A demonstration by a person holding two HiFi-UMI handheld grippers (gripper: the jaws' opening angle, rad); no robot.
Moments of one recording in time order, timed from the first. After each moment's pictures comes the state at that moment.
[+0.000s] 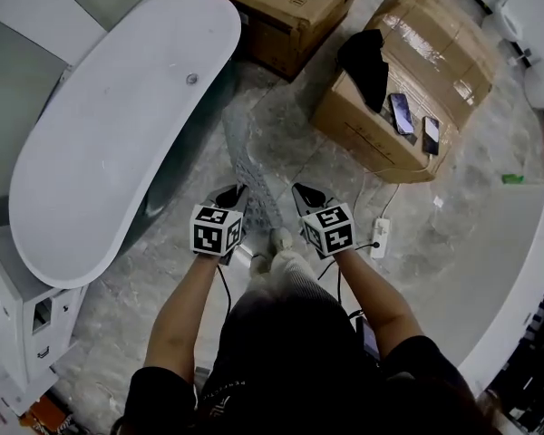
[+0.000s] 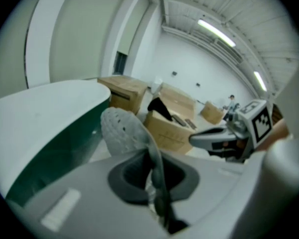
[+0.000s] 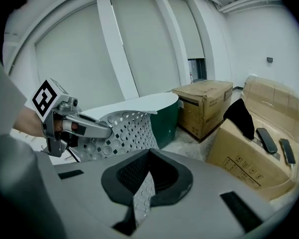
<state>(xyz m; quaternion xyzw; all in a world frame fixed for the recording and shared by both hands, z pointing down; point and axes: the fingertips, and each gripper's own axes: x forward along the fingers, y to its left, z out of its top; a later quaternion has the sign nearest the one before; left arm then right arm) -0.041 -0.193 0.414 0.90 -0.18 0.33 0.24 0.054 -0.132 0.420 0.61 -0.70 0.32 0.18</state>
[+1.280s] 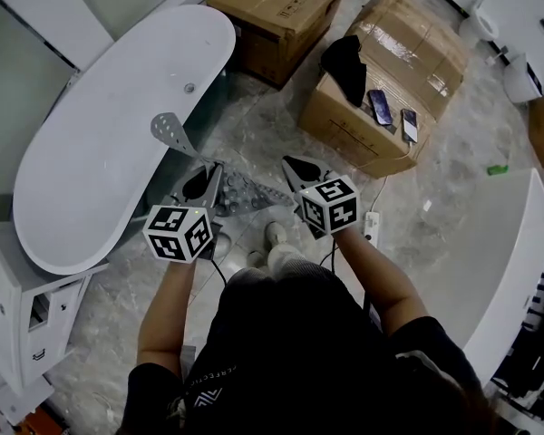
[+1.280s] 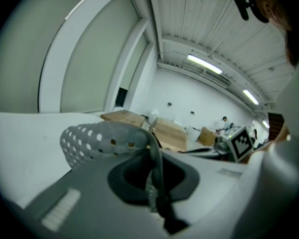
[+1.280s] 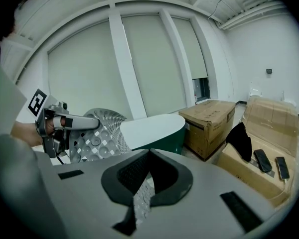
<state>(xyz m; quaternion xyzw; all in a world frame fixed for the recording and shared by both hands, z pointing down) -0.102 -0.179 0.232 0.94 -0.22 0.16 0.20 0.020 -0.124 0.280 0.62 -0.73 0.26 0.11</state>
